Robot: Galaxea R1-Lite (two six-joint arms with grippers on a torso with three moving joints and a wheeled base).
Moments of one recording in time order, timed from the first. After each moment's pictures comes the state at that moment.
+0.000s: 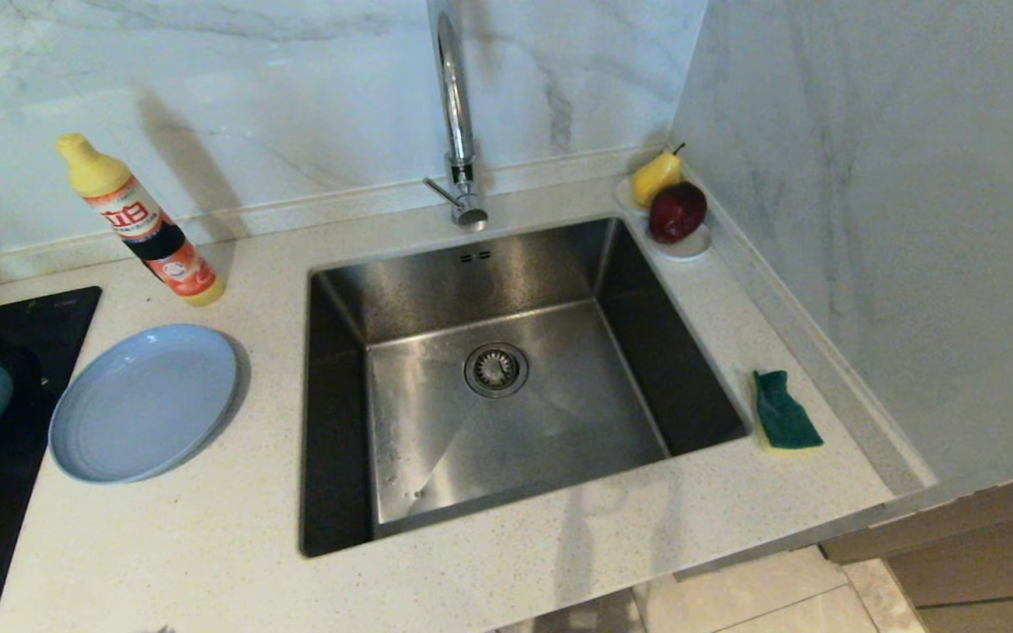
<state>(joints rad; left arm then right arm) -0.02 -0.01 -0.01 -0.01 0.04 -0.03 0.00 0.00 0.00 0.00 0.01 -0.03</state>
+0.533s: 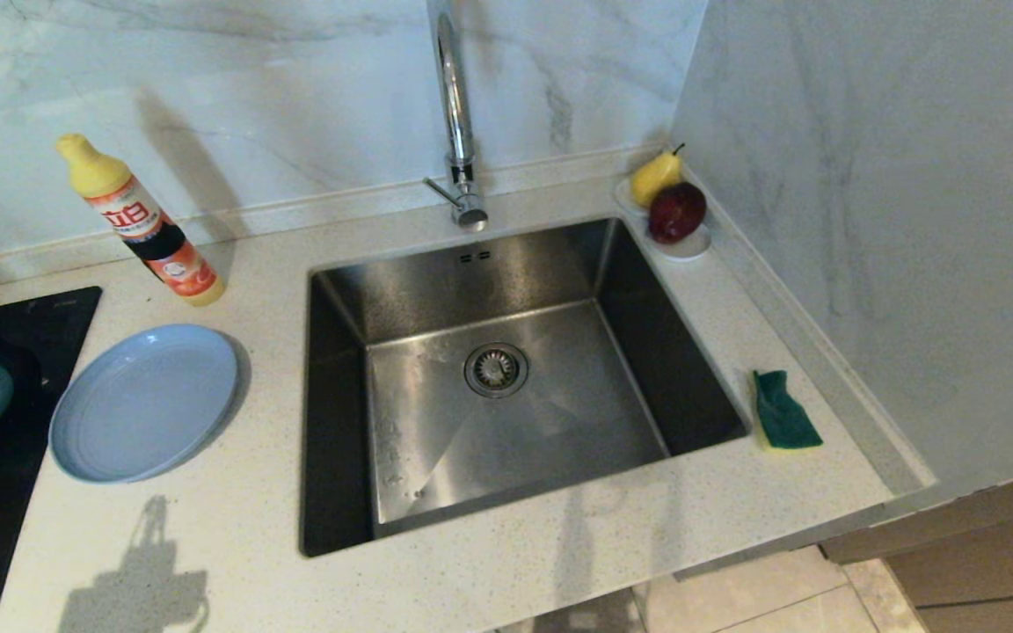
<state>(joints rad) -0.02 0.22 -0.58 0.02 0.24 0.11 0.00 0.00 0.00 0.00 0.01 -0.03</state>
